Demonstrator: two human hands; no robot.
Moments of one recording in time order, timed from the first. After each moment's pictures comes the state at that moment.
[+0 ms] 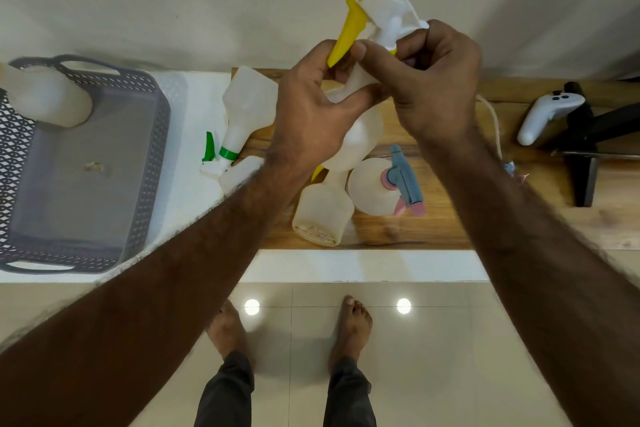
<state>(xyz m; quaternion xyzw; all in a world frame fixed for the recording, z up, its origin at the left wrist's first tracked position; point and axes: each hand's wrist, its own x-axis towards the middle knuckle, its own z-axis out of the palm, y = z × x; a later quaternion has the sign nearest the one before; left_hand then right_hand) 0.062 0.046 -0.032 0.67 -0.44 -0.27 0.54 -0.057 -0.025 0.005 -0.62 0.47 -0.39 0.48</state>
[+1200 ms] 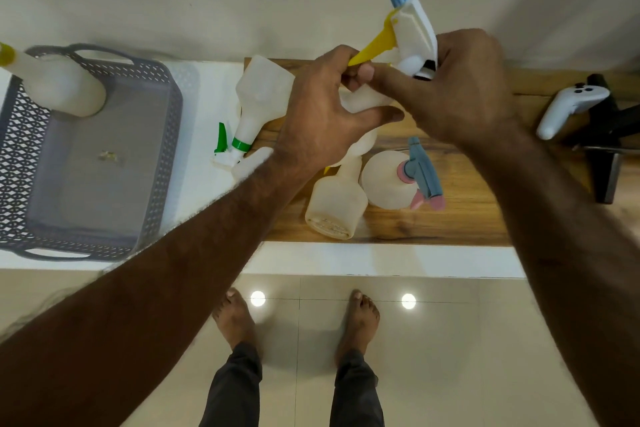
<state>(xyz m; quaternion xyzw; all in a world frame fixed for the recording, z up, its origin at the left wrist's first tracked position) 0.072 0.060 -0.034 0.70 -0.51 -0.24 0.43 -0.070 -0.021 0.022 -0.79 0.49 -0.15 0.33</state>
